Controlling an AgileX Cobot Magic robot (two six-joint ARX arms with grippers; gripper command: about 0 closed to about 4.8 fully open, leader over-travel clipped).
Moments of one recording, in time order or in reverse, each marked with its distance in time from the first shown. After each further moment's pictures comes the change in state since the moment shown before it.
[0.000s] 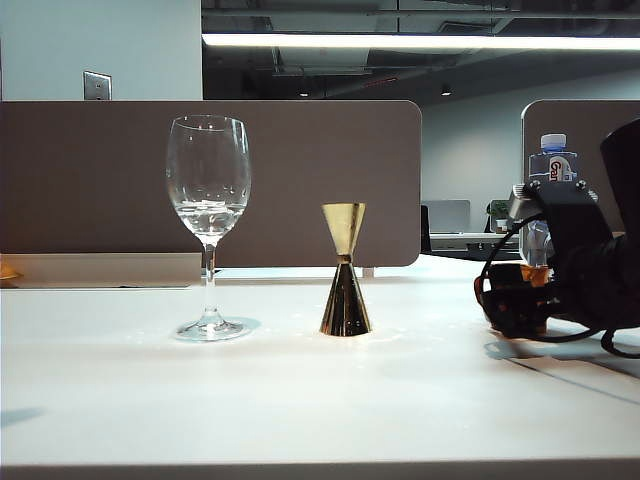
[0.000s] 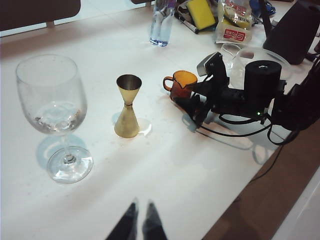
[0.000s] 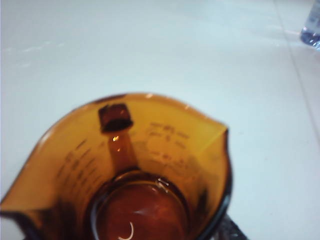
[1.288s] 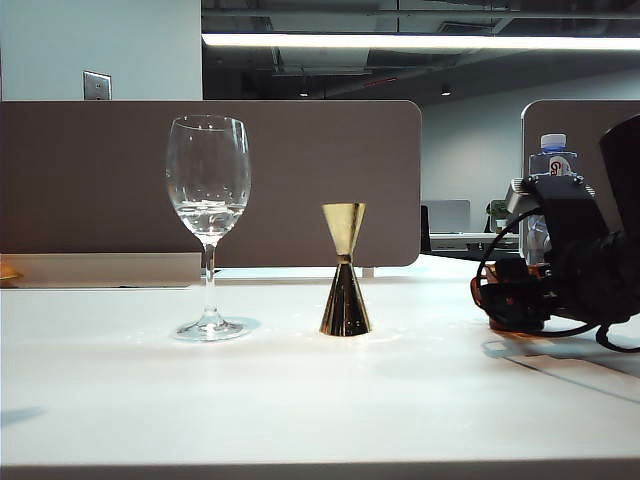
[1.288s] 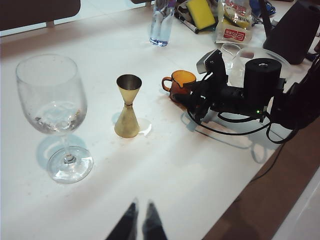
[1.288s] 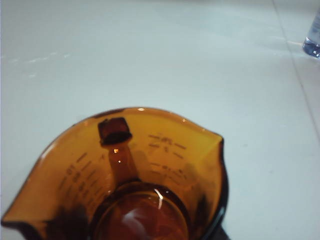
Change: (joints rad) left arm 0.000 0.000 0.000 0.000 0.000 0.000; right arm -0.002 0.000 0.012 0.007 -0.022 -0.001
